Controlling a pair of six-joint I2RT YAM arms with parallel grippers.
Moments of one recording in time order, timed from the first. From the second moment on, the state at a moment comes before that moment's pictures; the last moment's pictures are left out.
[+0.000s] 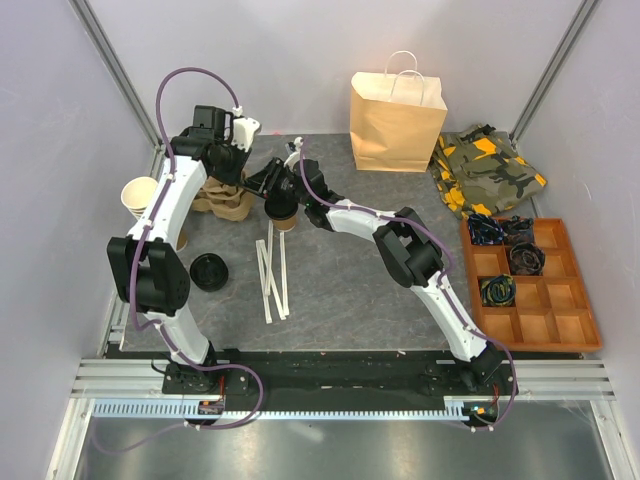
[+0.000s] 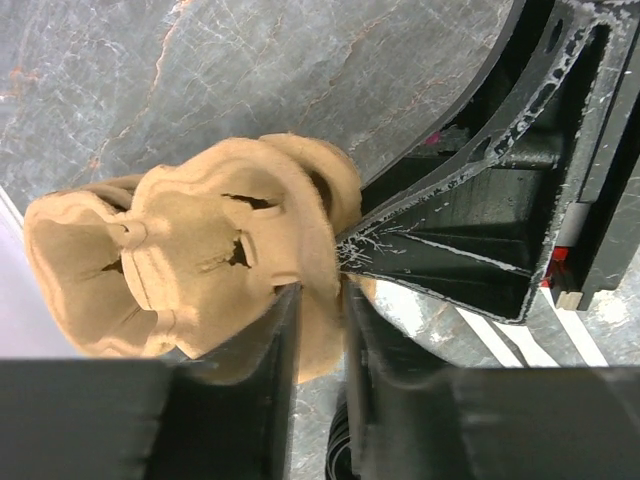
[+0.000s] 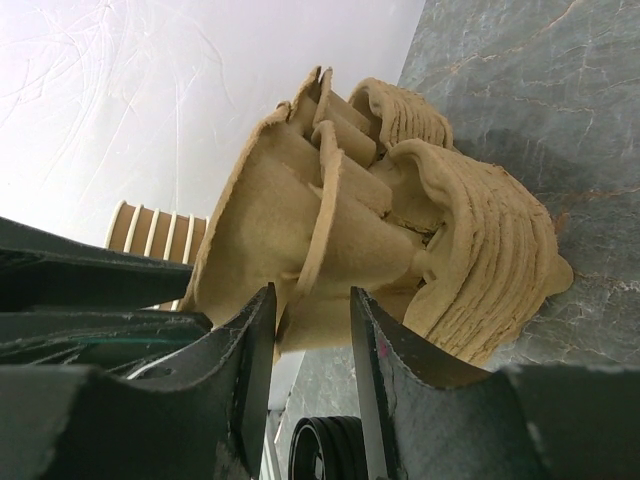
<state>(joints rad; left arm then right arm) -0.13 1.78 1.72 -0.84 0.08 0.41 0.74 2.51 1.95 0.51 -0.29 1.11</state>
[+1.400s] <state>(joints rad) -0.13 1.70 1.86 -0.87 0.07 0.42 0.75 2.52 1.99 0.45 -0.26 1.06</state>
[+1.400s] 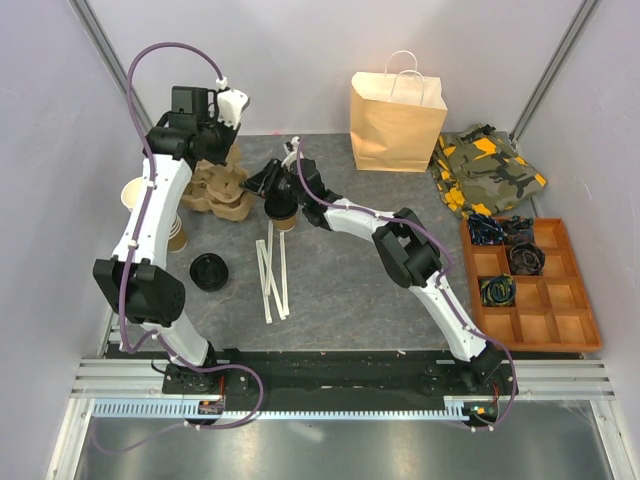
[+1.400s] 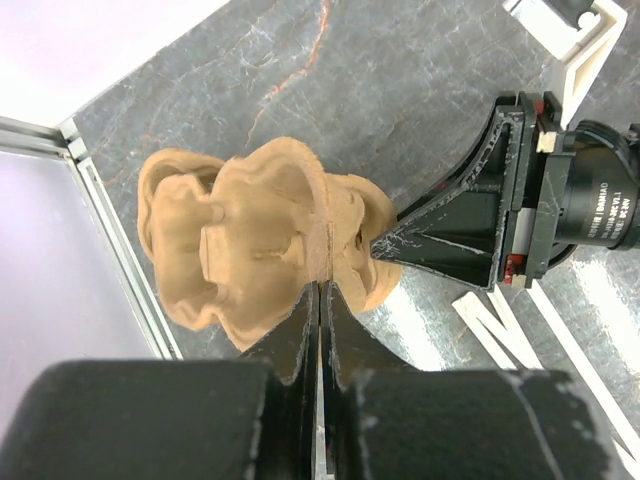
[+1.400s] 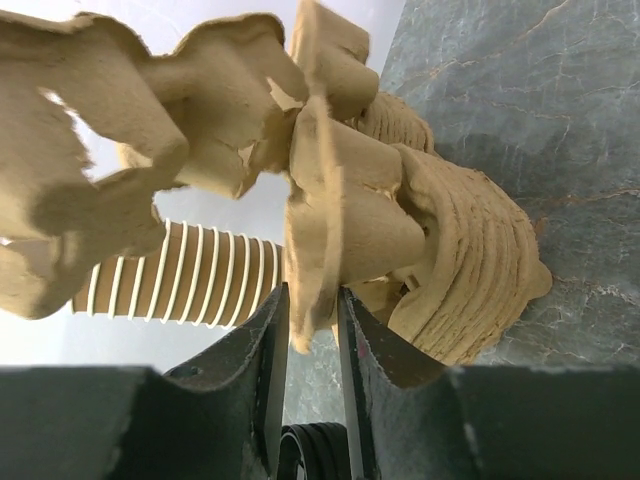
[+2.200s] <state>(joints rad) -0.13 1.66 1.72 -0.86 0.16 0.42 0.76 2.52 1.99 0.44 -0.26 1.06</state>
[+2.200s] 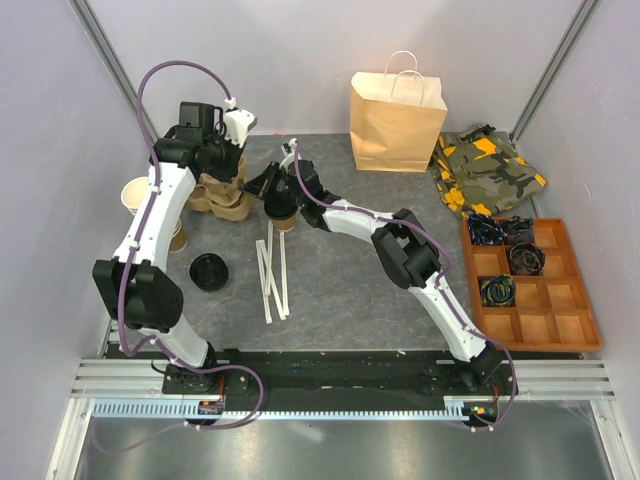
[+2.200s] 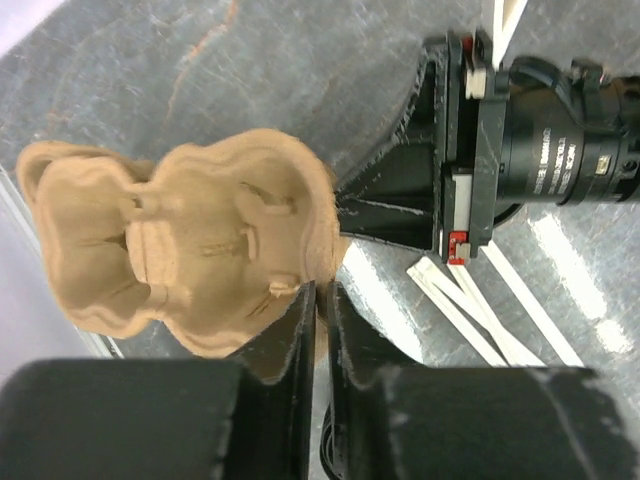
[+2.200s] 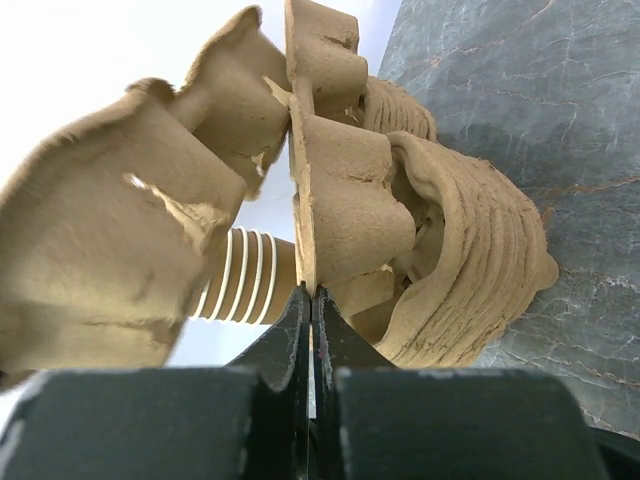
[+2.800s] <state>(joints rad) -0.13 1.65 1.58 -0.84 0.16 0.43 0.76 2.52 1.99 0.43 -0.26 1.07</state>
